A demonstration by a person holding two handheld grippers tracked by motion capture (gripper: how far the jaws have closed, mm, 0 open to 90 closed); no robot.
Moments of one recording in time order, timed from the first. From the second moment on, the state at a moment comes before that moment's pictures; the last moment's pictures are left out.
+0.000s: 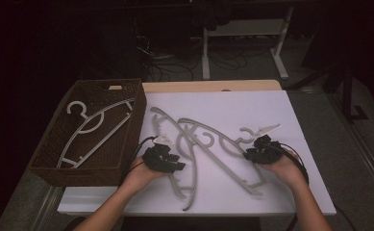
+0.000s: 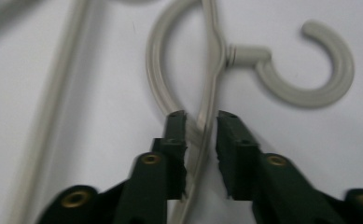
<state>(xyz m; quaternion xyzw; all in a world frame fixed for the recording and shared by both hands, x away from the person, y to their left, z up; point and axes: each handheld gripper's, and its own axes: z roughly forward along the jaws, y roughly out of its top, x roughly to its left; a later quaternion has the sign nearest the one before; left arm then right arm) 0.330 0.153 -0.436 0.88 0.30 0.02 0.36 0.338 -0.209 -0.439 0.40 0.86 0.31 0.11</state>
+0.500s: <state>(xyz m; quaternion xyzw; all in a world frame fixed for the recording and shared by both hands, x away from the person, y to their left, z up) 0.330 0.155 -0.434 0.88 0.29 0.03 0.37 0.379 -0.110 -0.416 0.36 0.86 0.37 0.07</state>
